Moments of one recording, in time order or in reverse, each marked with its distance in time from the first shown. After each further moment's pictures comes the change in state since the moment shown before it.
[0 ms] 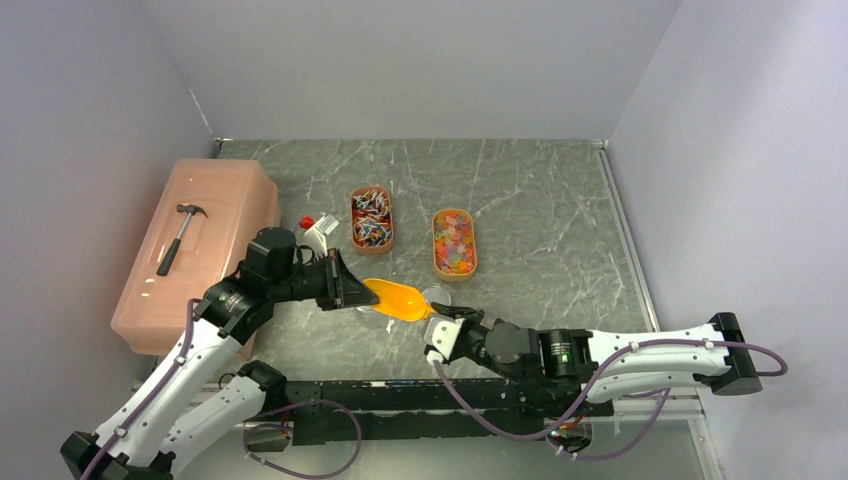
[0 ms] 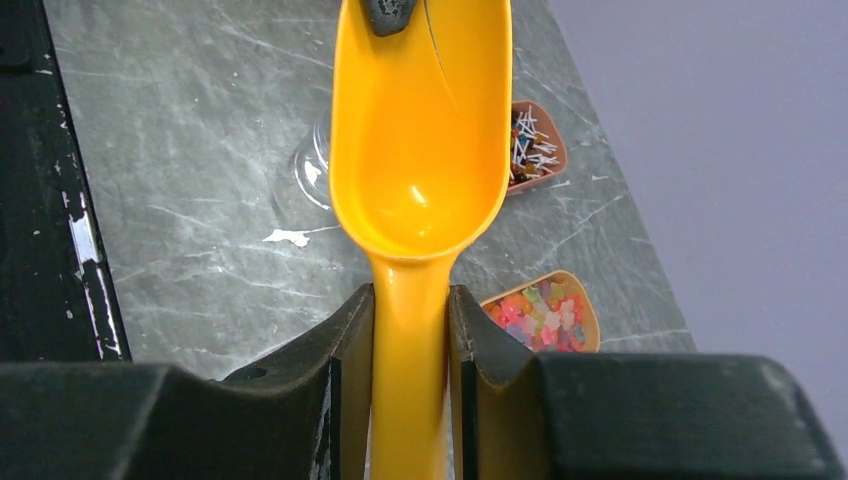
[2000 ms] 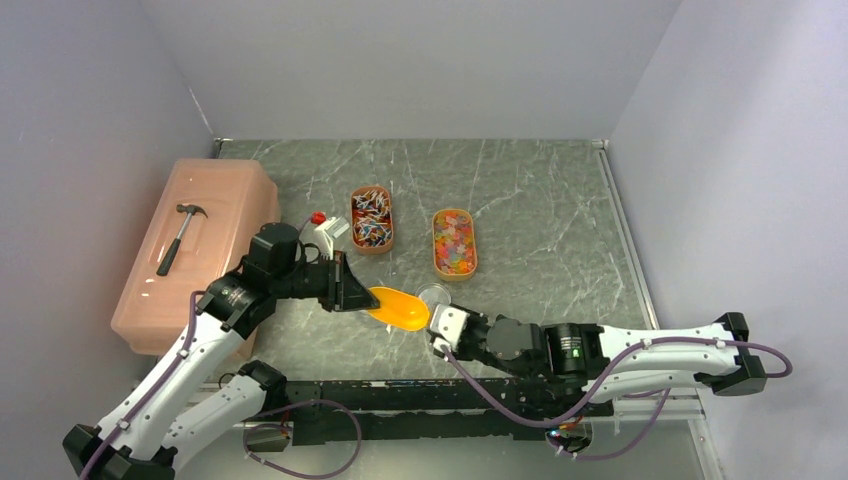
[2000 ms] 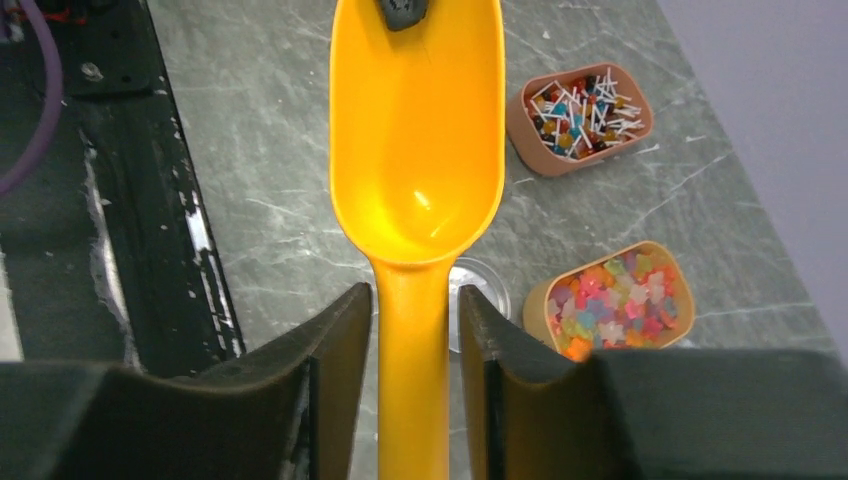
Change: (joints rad) left arm 0.000 0.034 0.025 -0.011 0.098 0.235; right arm 0.005 -0.014 0.092 -0.199 -0.075 0.228
